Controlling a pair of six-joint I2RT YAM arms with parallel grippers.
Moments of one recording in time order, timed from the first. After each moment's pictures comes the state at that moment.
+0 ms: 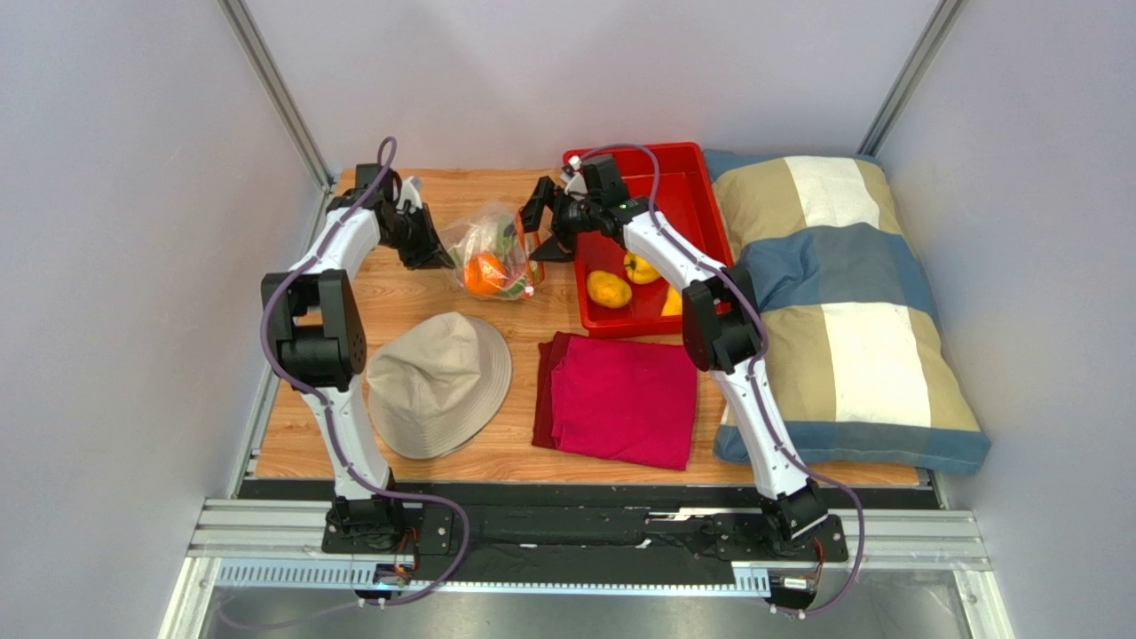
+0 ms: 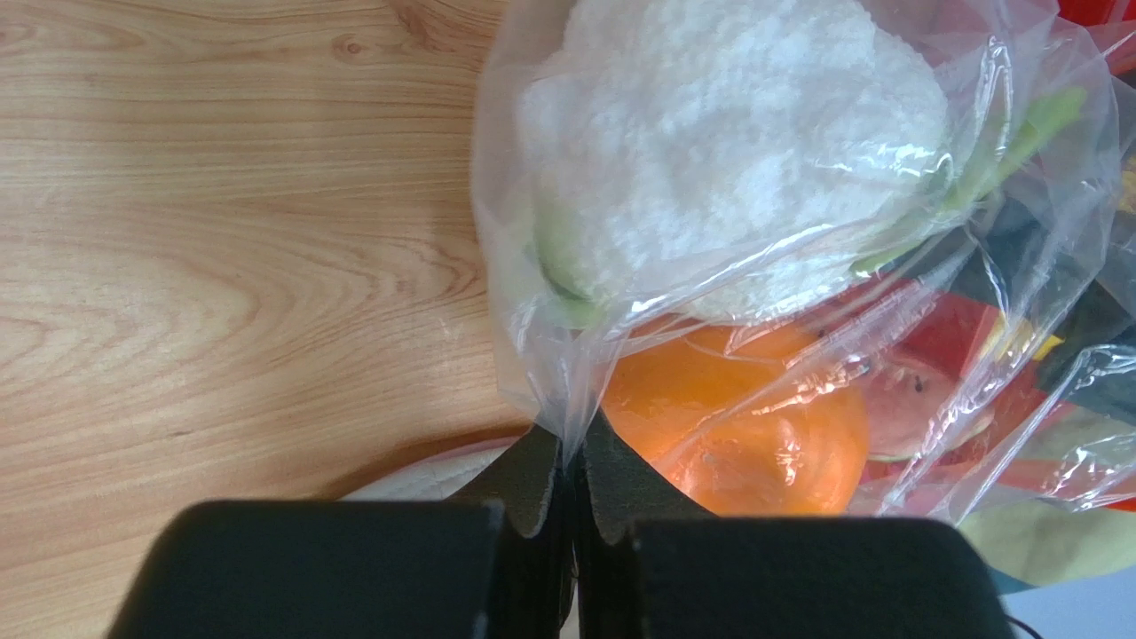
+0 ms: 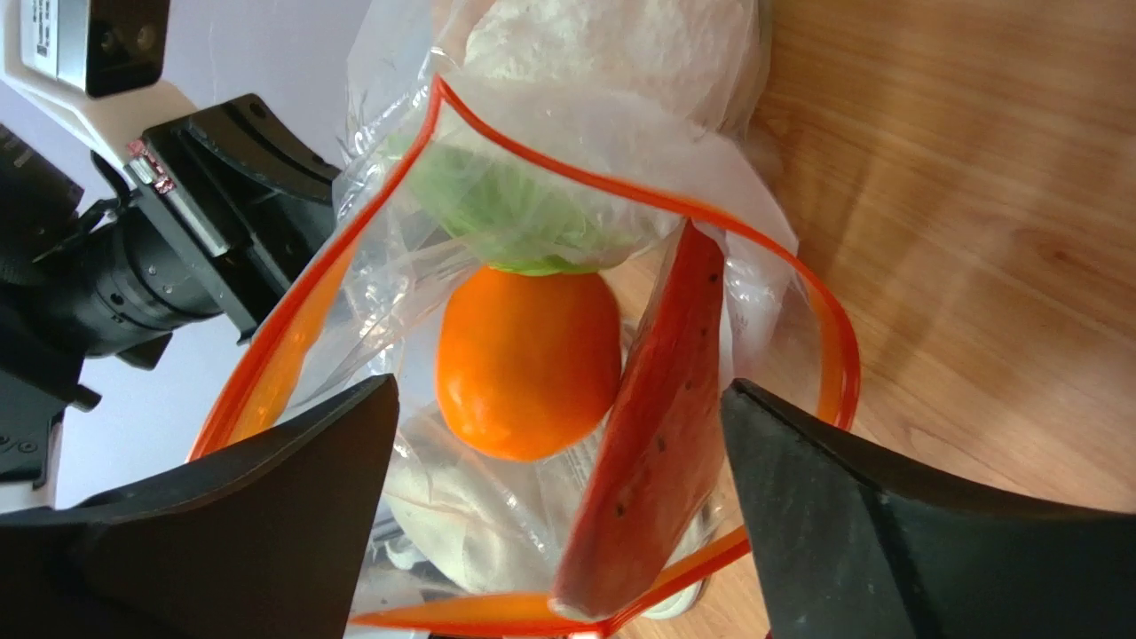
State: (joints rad) left arm 0.06 2.02 1.64 -0.68 0.48 -0.30; right arm 0.47 2.57 2.32 -0.35 -0.73 0.96
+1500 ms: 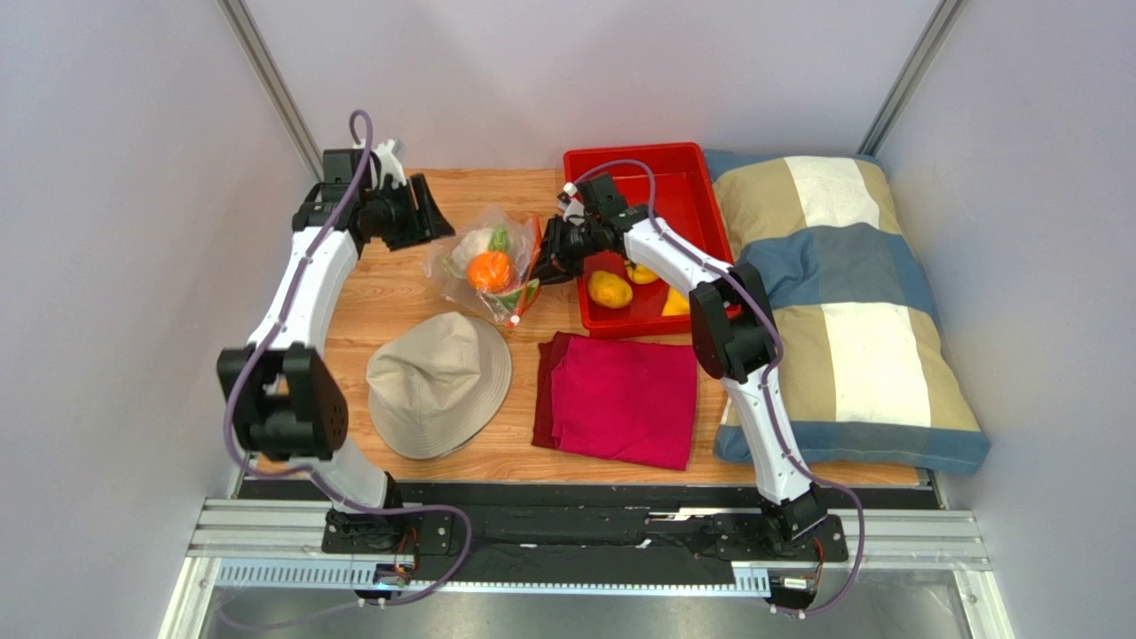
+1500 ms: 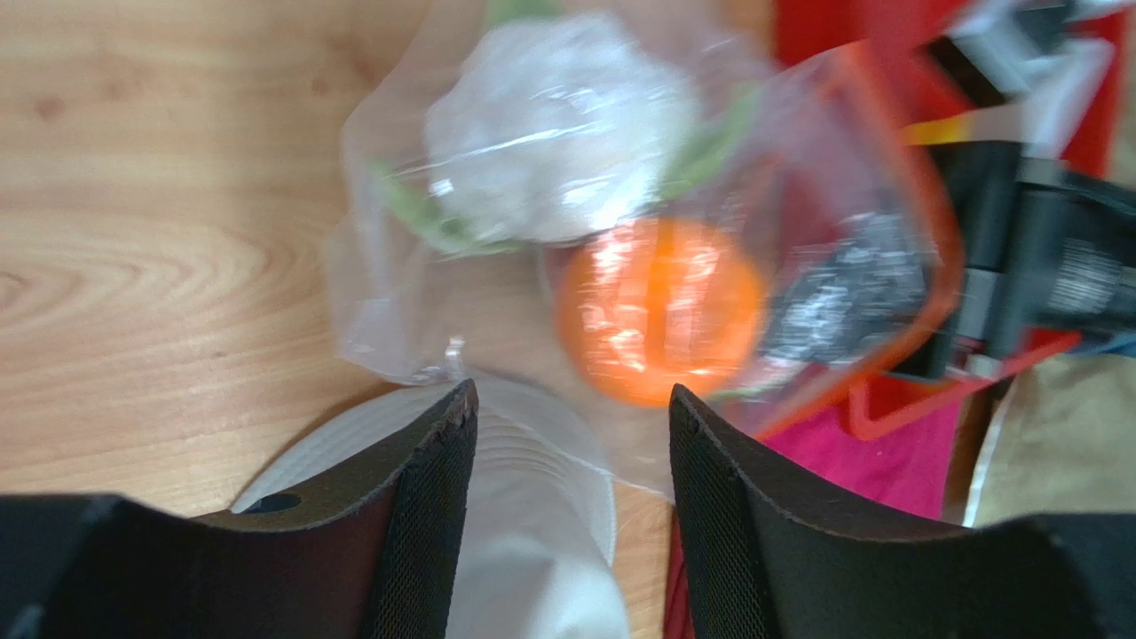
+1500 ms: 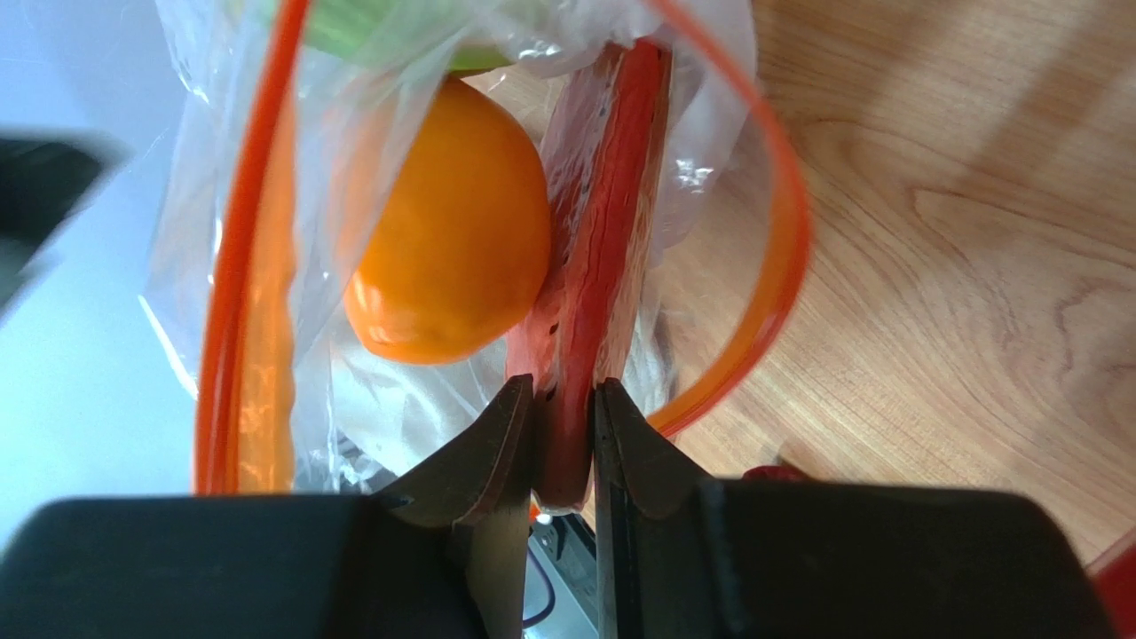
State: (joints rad) left arm 0.03 1.69 1.51 -0.63 0.43 -0.26; right arm 0.52 2.41 2.07 -0.50 -0.74 0.81
